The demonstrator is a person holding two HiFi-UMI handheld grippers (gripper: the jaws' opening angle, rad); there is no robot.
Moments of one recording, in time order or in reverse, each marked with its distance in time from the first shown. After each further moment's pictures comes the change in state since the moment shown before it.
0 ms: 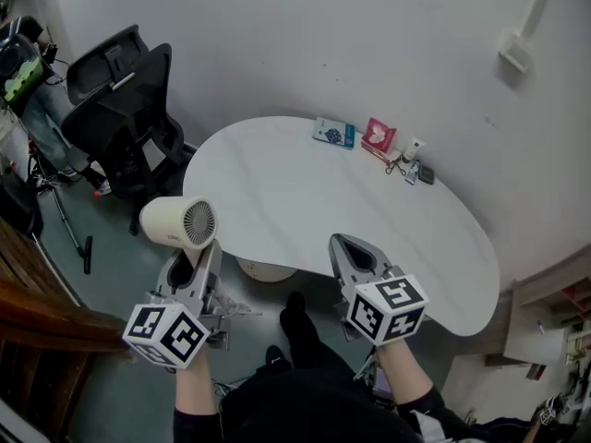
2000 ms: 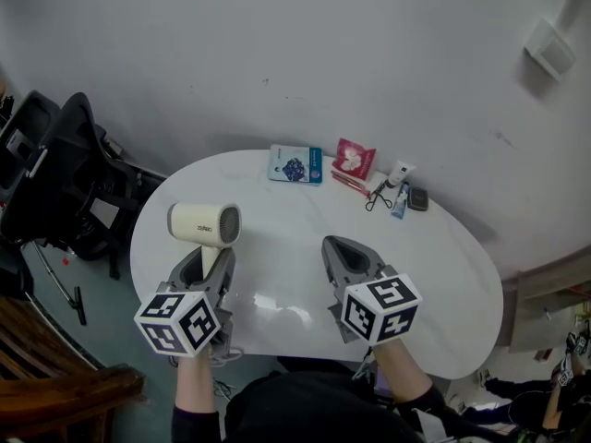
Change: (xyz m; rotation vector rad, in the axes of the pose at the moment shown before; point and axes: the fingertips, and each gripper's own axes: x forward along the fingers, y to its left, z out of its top) left arm 0.288 -0.010 -0.086 0.082 0.421 -0.044; right arm 0.135 -0.199 0.040 0.126 0.079 -0.101
